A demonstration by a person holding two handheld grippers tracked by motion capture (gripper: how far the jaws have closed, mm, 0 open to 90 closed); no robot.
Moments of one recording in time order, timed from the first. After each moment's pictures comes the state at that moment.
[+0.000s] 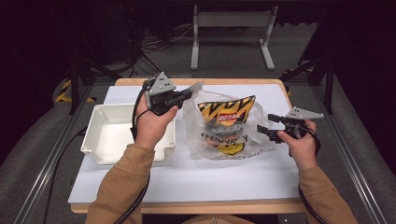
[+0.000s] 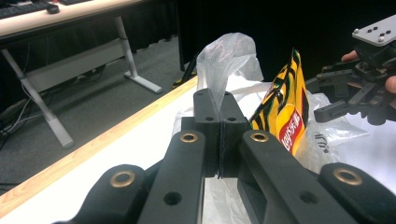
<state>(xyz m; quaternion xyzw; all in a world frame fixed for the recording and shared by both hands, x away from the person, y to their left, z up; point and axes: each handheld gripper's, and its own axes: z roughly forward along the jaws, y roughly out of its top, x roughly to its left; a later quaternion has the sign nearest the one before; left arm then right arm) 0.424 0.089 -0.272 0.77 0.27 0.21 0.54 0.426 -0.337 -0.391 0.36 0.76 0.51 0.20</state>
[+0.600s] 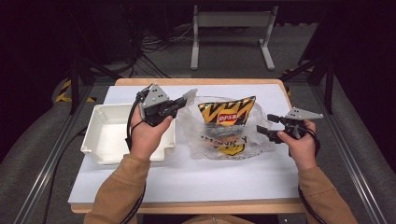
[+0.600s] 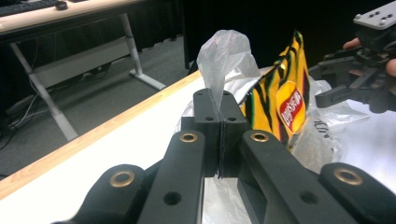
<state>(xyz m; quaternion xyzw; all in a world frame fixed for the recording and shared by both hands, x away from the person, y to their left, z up) 0.406 0.102 -0.293 0.76 0.27 0.22 0.54 0.426 -0.336 -0.391 0.35 0.76 0.51 0.20</state>
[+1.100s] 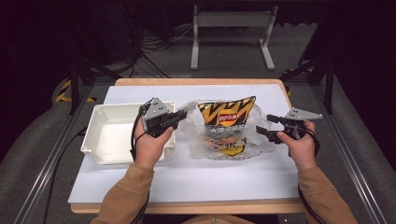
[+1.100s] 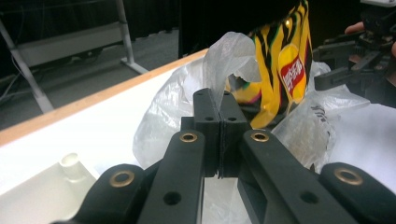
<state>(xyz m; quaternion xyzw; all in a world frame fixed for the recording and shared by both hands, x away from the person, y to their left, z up) 0.406 0.101 -0.336 0.76 0.30 0.19 0.55 0.426 -0.335 -0.392 0.35 0.76 0.51 0.19</state>
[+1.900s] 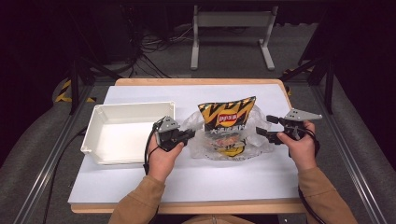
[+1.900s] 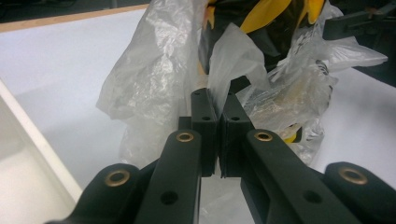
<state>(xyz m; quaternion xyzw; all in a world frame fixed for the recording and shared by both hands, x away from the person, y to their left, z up) 0.399 0.077 -0.401 0.76 0.37 0.11 0.52 0.425 -0.335 -0.393 0.34 0.77 0.51 0.19</state>
